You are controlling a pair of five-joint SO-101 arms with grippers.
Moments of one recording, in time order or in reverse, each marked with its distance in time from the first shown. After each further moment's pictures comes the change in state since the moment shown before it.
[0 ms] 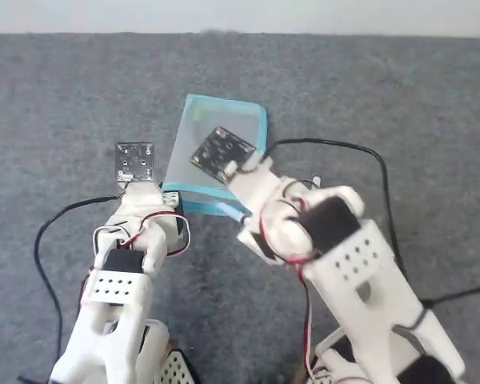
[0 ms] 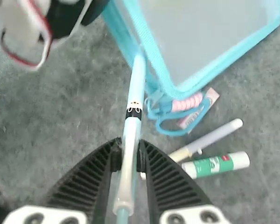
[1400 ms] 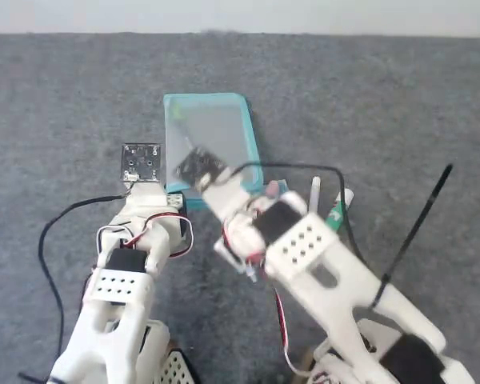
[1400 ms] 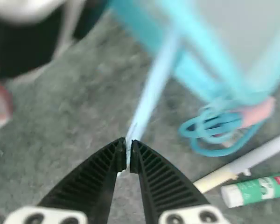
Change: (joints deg) left arm 1.4 0.9 0.0 0.1 -0.5; right arm -6.2 7.0 17.8 -17.9 -7.8
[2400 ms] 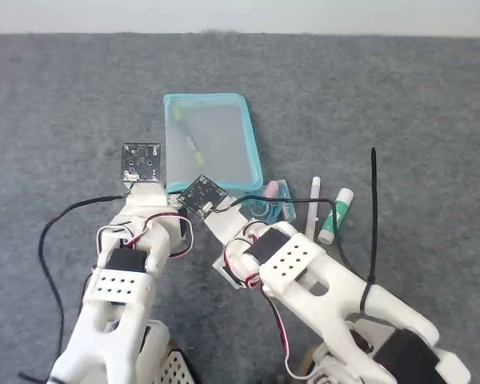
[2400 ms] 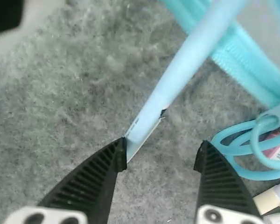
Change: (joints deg) left arm 0.0 0.0 0.0 0.0 0.0; right arm -2.1 3.0 16.0 -20.1 -4.7
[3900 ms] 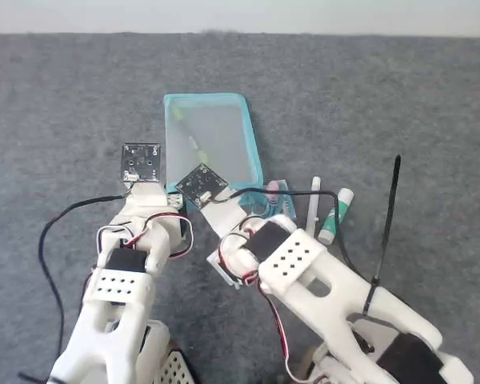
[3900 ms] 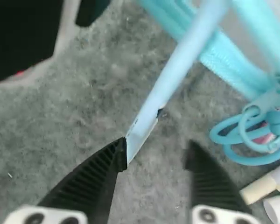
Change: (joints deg) left arm 0.0 0.0 0.0 0.0 0.0; right arm -1.1 -1.8 -6.2 7.7 -5.5
